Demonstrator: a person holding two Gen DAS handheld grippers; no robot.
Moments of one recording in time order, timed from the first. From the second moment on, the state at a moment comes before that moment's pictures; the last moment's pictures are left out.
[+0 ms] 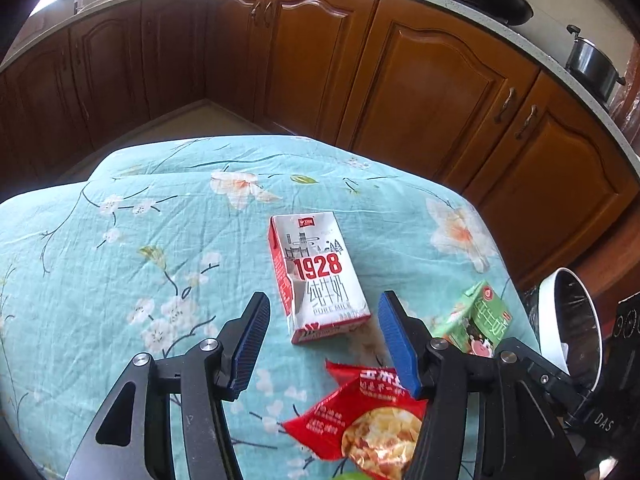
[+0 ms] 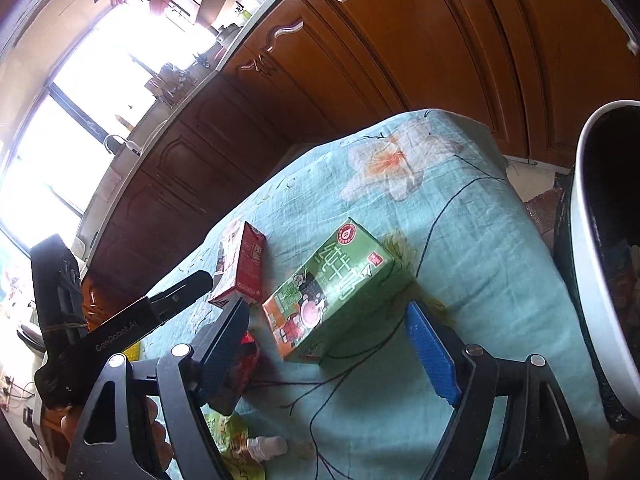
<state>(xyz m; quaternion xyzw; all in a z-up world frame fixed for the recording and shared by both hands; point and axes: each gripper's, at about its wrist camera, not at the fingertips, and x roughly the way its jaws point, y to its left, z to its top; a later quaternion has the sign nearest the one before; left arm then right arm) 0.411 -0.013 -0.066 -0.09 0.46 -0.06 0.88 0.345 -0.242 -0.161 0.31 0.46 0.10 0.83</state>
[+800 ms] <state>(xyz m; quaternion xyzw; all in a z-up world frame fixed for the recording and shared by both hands) 0.402 0.015 -0.084 -0.01 0.46 -0.07 0.89 0.390 -0.199 -0.167 0.21 0.51 0.06 0.83</state>
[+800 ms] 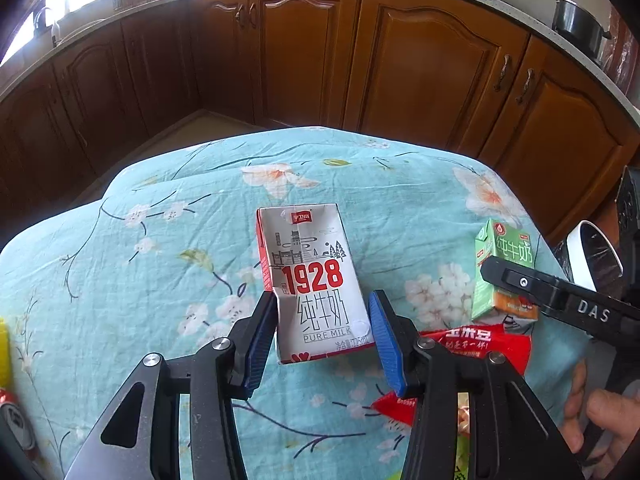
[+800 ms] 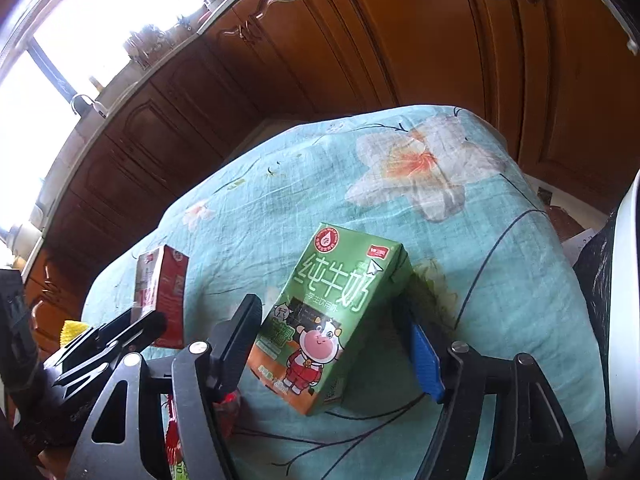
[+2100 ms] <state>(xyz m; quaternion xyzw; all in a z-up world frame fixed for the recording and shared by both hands) 0.287 -0.129 -0.014 0.00 0.39 -0.25 0.88 0.221 -0.366 -0.088 0.26 0.39 0.02 0.88</state>
